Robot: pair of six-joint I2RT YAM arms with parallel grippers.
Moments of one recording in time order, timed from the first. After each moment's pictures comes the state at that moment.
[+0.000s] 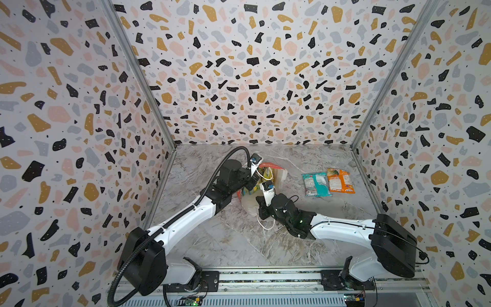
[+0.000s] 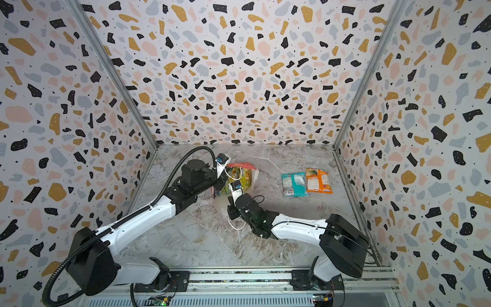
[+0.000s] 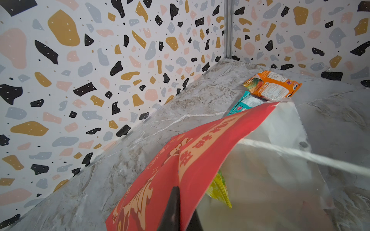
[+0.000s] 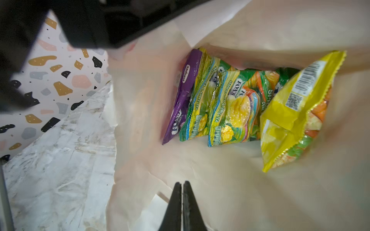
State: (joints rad) left arm -0.59 1.34 0.99 0.02 0.10 0.25; right arm 1.04 1.52 0.84 0.29 0.28 0.31
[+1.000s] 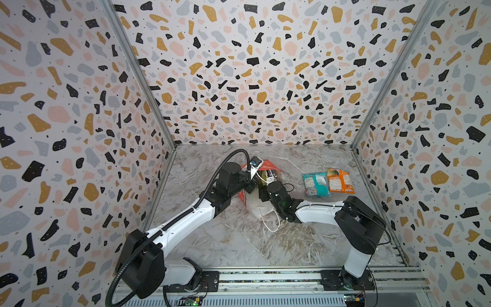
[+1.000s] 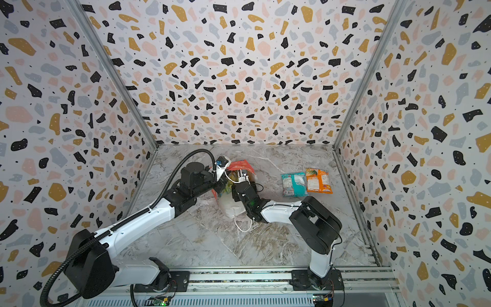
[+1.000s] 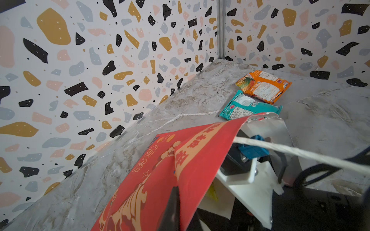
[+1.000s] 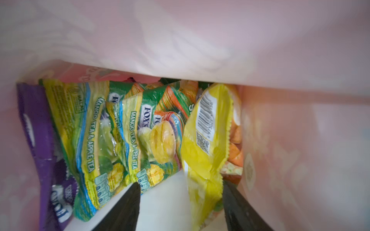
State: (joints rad) left arm -0.59 1.32 0.96 0.04 0.13 0.25; right arm 0.86 1.79 0.94 0.45 0.43 0.28
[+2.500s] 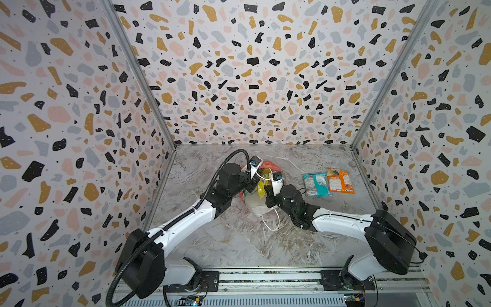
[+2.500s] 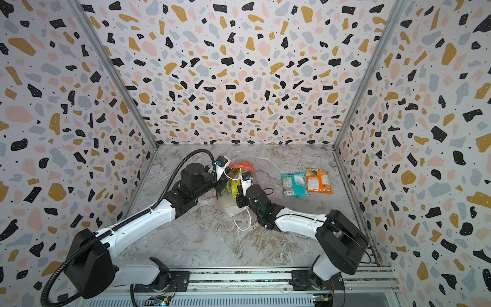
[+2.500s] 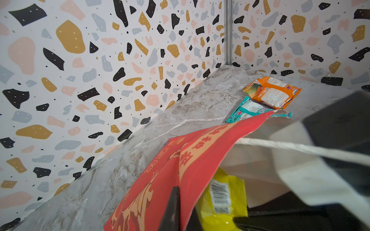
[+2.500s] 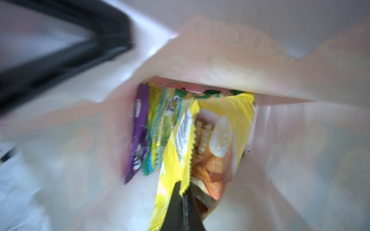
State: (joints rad) left arm -0.60 1.33 0.93 0.11 0.07 0.25; right arm 0.88 1.49 0.77 0.43 0.20 0.25
